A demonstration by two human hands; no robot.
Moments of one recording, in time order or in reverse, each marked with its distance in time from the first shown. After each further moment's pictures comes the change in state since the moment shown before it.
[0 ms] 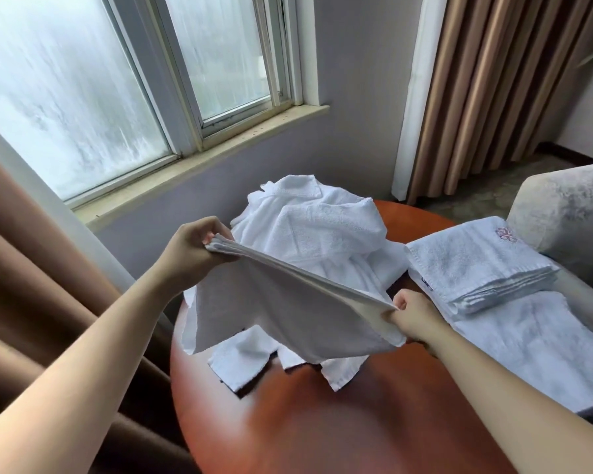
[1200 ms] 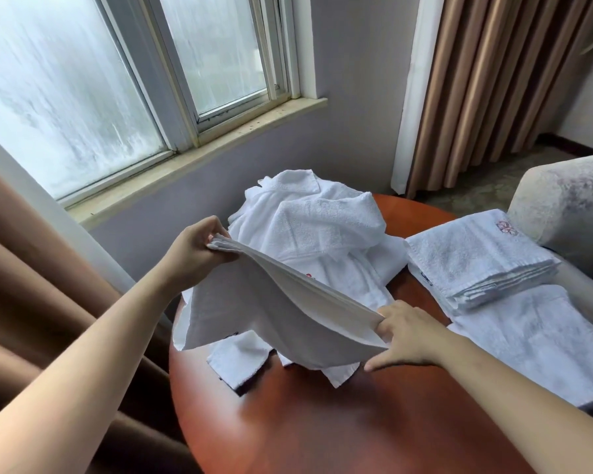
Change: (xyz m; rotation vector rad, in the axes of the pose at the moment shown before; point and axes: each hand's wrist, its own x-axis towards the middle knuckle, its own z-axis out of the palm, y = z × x) left_hand 0.008 -0.017 0.007 0.134 -0.020 -0.041; right_hand -0.009 0.009 -0.002 -0.843 -0.355 -0.481
